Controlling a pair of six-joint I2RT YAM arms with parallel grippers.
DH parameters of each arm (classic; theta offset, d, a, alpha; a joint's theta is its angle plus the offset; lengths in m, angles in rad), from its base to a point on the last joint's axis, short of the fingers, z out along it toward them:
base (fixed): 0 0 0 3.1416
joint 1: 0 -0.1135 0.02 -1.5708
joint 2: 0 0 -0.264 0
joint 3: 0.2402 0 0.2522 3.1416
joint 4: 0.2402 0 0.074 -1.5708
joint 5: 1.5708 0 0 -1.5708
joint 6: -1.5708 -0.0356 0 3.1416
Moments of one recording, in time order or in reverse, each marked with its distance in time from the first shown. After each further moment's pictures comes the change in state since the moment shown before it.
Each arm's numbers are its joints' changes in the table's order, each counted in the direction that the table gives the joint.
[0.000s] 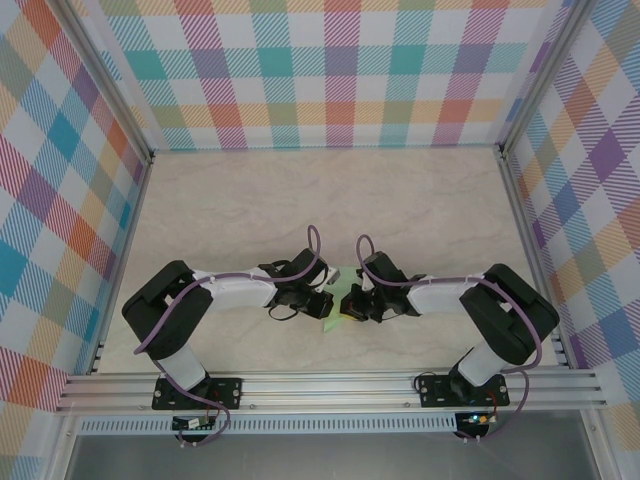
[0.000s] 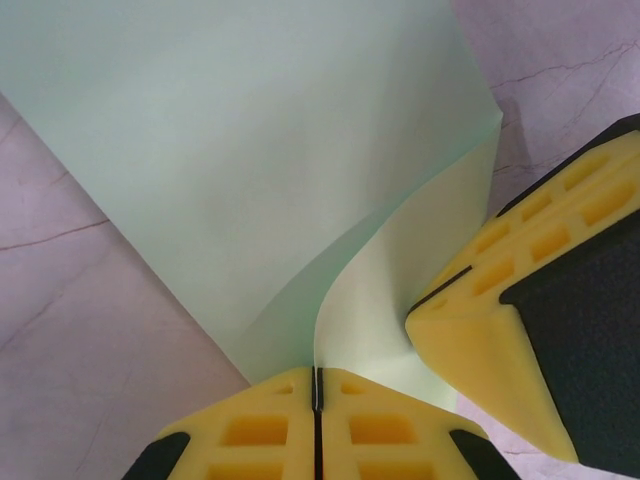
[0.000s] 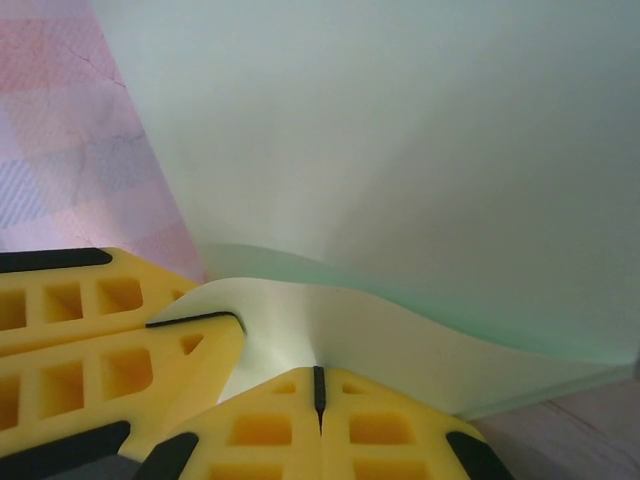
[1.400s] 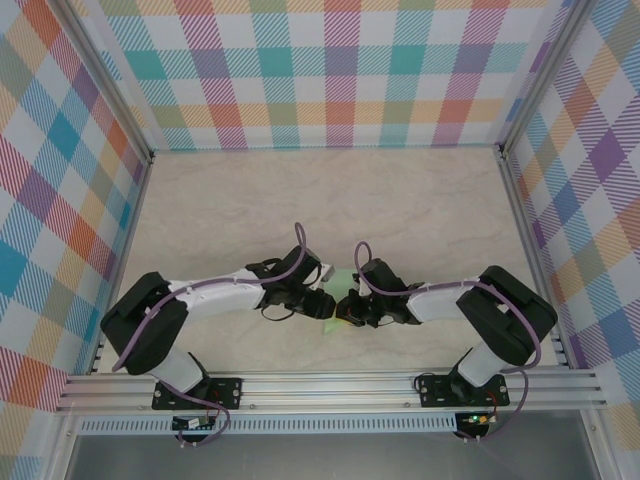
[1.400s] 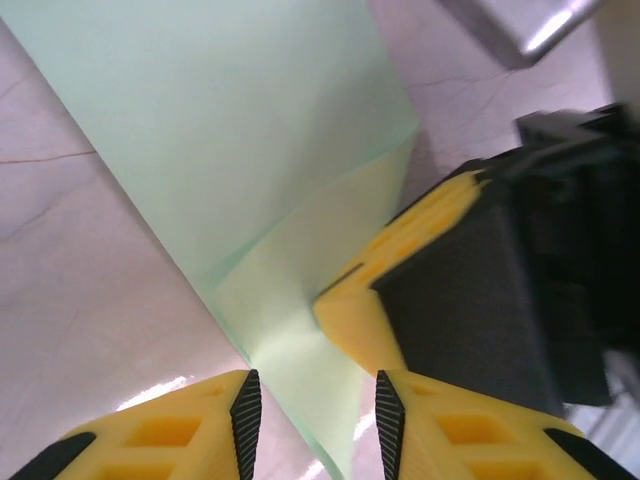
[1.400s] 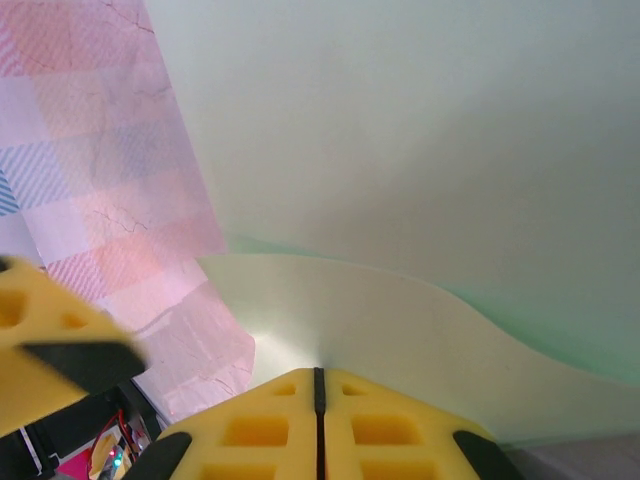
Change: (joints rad) left arm -0.005 0.159 -0.024 0.072 0.055 0.131; right arm -0.051 -0.005 -0.053 -0.133 0.000 -0.049
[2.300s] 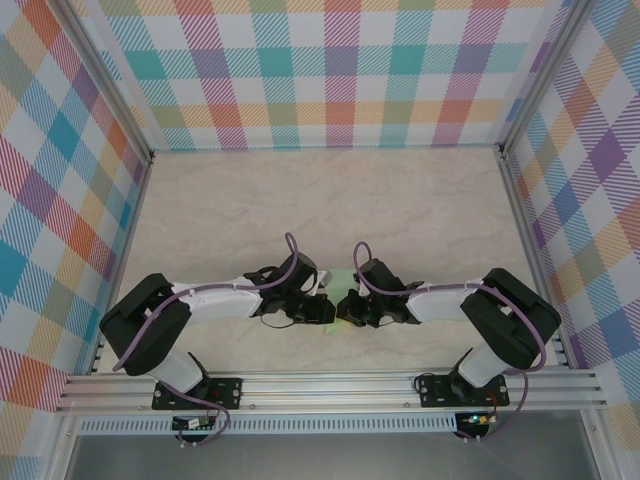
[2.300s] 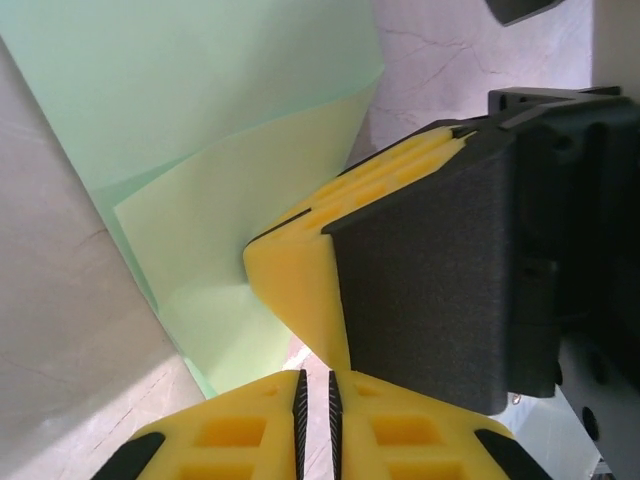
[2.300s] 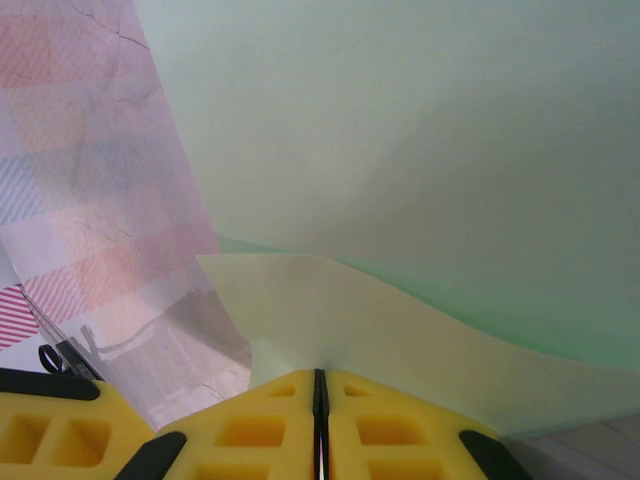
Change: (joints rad) left arm 0.006 -0.027 -0.090 -0.167 0.169 0.241; right arm -0.012 0.025 0.023 0.078 0.057 -0.006
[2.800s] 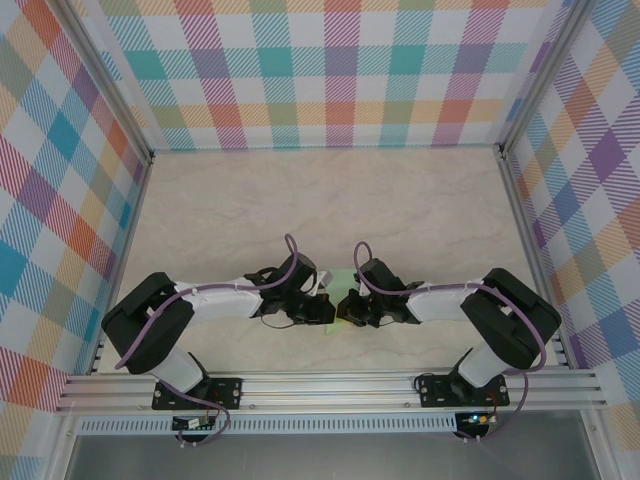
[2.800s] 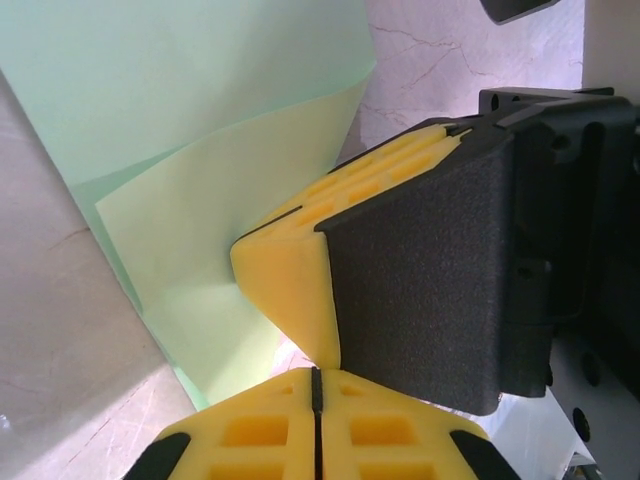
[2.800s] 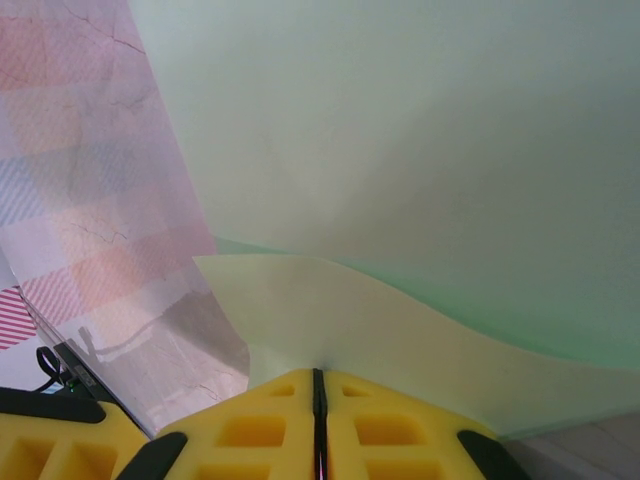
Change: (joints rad) left arm 0.000 -0.003 -0.024 -0.051 0.027 0.030; right arm 0.000 0.000 0.001 0.005 0.000 0.000
